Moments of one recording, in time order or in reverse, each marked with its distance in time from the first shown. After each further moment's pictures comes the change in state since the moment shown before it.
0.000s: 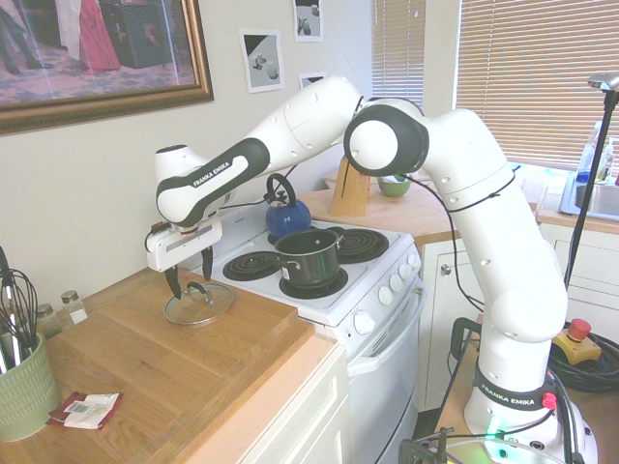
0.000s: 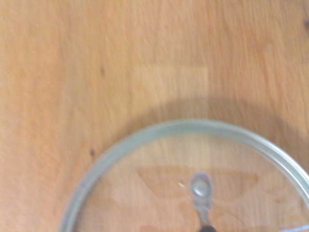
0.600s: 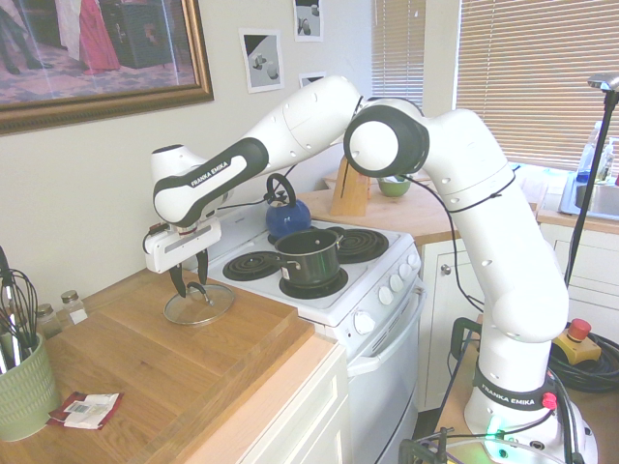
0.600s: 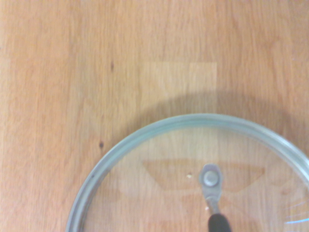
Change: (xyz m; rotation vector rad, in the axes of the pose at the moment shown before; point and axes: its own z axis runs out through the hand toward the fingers) arm -0.006 -0.001 0.001 -0.029 -0.014 -0.005
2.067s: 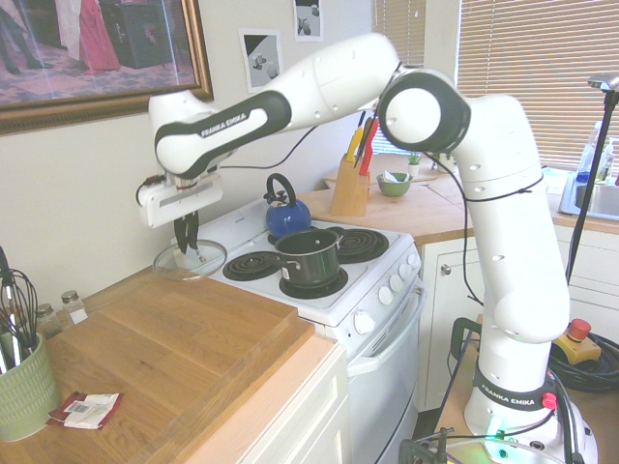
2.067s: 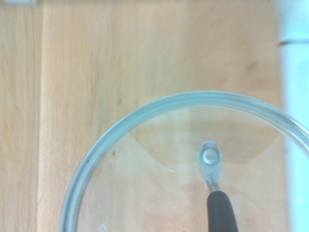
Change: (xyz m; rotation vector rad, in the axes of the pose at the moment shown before) arm -0.017 0.034 -0.136 0.068 0.108 0.093
